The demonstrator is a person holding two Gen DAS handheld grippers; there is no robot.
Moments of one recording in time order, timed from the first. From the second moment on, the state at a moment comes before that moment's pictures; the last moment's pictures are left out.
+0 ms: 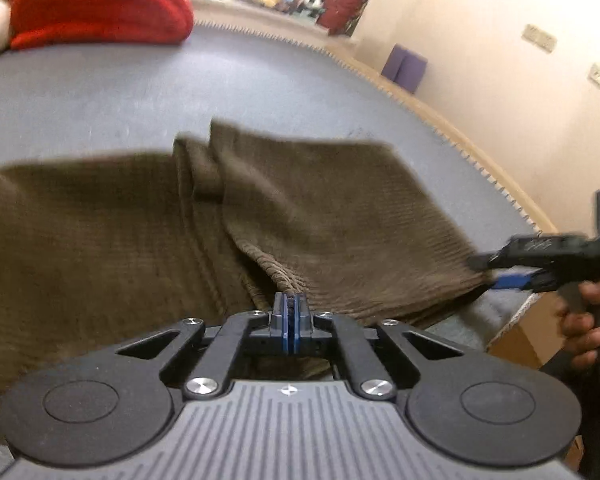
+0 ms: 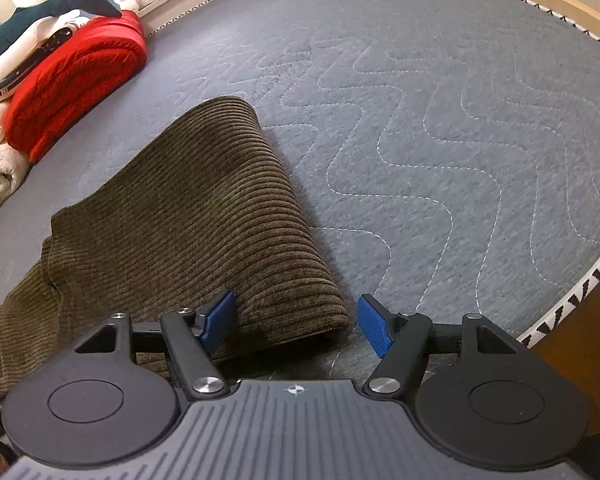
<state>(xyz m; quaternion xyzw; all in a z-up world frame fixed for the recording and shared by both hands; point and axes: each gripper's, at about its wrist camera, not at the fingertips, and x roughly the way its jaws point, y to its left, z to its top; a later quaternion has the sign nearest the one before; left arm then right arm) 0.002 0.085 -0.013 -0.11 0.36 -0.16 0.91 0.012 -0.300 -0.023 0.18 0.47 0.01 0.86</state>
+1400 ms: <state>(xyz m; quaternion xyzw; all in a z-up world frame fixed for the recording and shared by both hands) 0.163 0.077 -0.019 -0.14 0.39 -0.06 0.91 0.023 -0.318 -0.043 0.26 0.50 -0.03 0.82</state>
